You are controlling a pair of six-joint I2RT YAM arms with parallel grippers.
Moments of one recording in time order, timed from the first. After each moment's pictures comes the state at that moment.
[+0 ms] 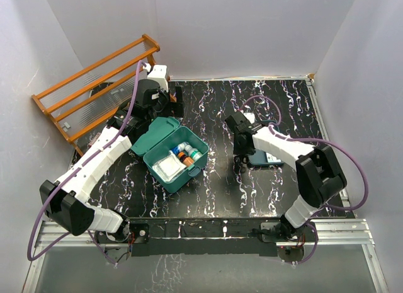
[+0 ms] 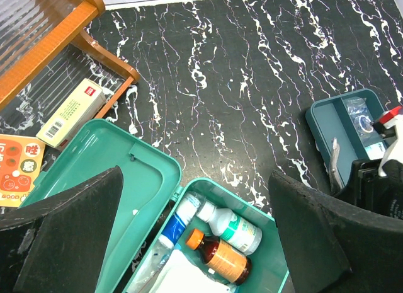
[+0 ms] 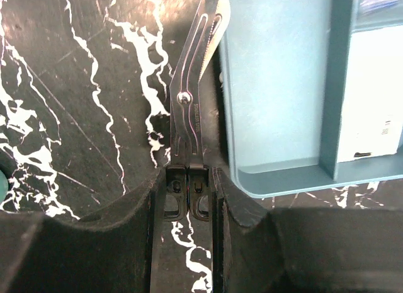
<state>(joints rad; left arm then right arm) -0.53 1.37 1.37 -0.43 -0.18 -0.24 0.54 1.64 1.11 -0.68 0.29 0.56</state>
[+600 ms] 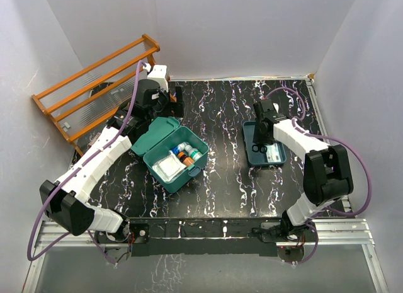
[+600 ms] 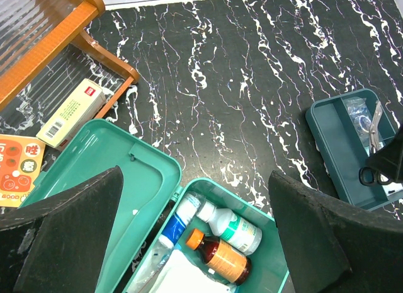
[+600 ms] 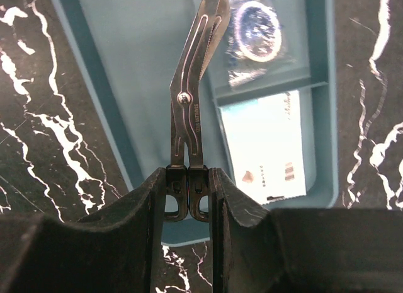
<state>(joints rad) -0.53 1.37 1.37 -0.43 -0.18 -0.24 0.26 1.60 1.12 -0.62 0.25 0.40</state>
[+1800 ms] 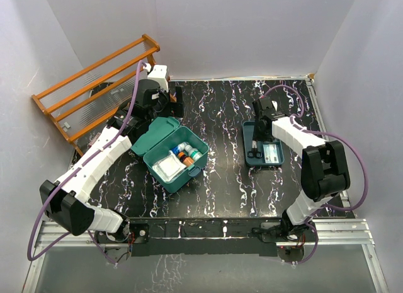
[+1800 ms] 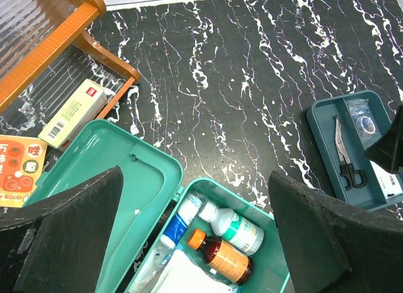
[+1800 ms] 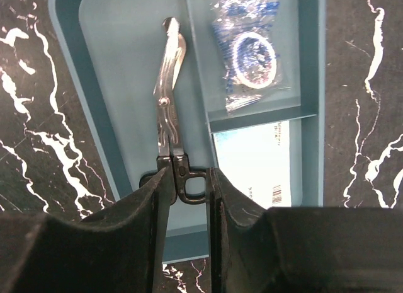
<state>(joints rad) -0.53 1.37 1.37 -0.43 -0.18 -0.23 0.25 1.66 1.15 -0.59 0.24 0.36</state>
